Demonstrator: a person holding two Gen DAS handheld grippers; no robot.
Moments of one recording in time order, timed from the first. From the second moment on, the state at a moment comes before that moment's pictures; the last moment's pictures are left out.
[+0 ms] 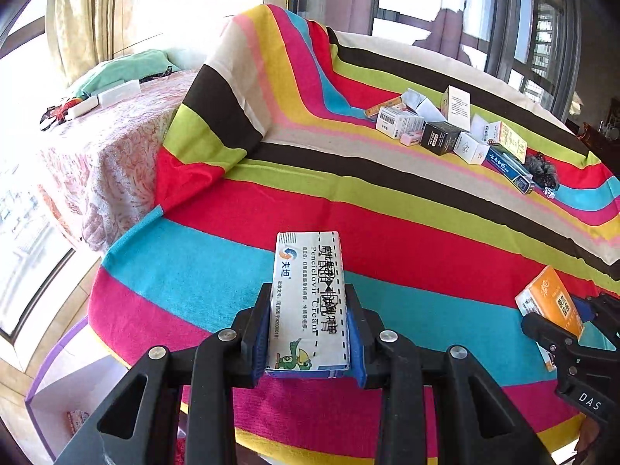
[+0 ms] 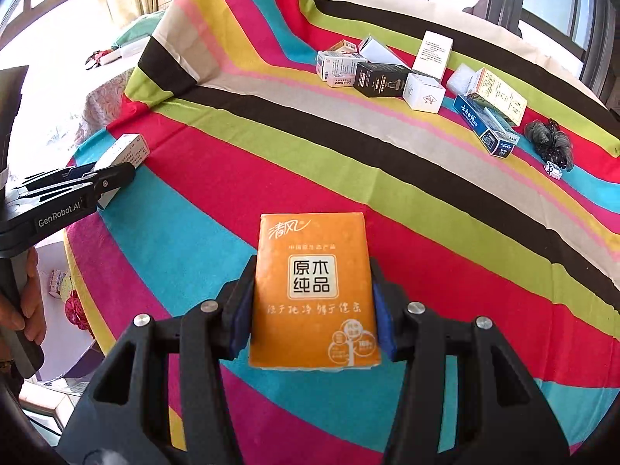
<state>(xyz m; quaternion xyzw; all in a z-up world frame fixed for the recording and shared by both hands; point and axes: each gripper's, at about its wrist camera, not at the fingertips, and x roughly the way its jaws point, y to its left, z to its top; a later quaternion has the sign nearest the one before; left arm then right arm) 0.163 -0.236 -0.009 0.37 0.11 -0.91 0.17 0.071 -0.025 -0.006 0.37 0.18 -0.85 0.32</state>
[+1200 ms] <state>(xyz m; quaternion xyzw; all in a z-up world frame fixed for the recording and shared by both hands) 0.313 -0.292 -0.022 0.31 0.17 -0.90 0.26 0.216 -0.121 -0.013 0.30 0.27 -0.77 0.49</state>
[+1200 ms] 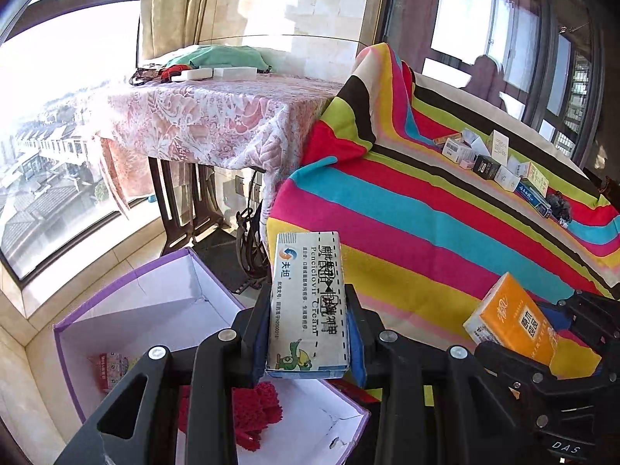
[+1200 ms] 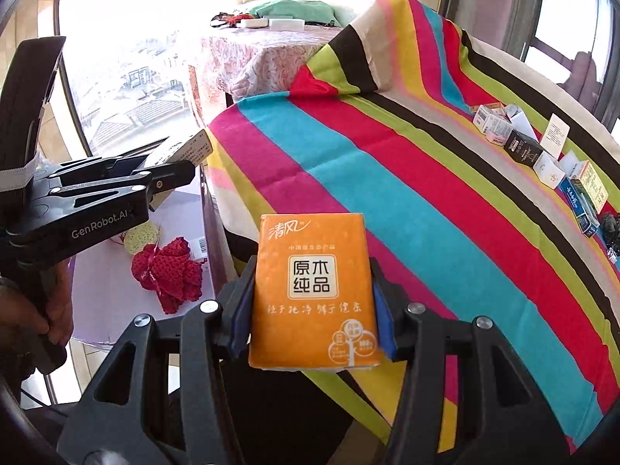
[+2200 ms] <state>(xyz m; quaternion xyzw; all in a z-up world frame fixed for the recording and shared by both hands) 0.286 -0.295 -0.023 0.37 0.15 -0.88 0.27 0.196 -0.119 0.005 0.27 0.22 -0.79 0.51</state>
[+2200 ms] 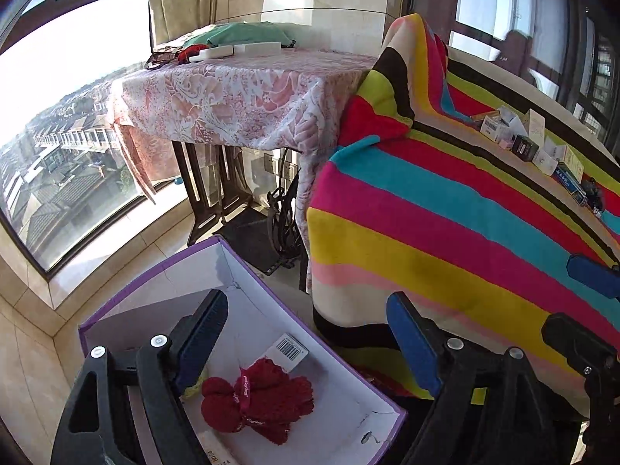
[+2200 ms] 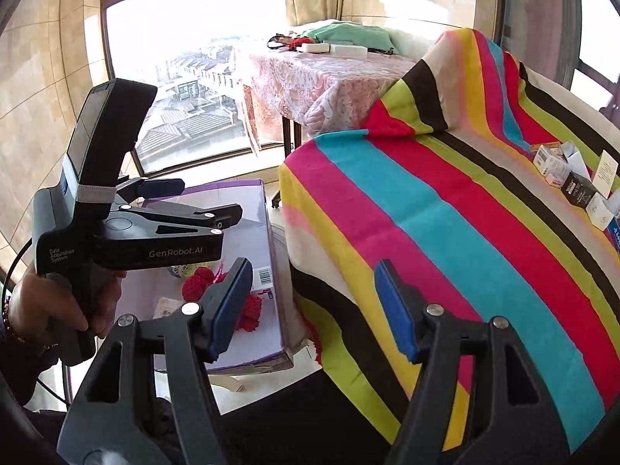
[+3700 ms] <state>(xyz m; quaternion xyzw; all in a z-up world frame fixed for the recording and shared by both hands) -0.108 -0.134 -0.003 0.43 -0.04 -0.90 -0.06 -0.137 0.044 -0.001 0.42 0.12 -0.86 0.25</state>
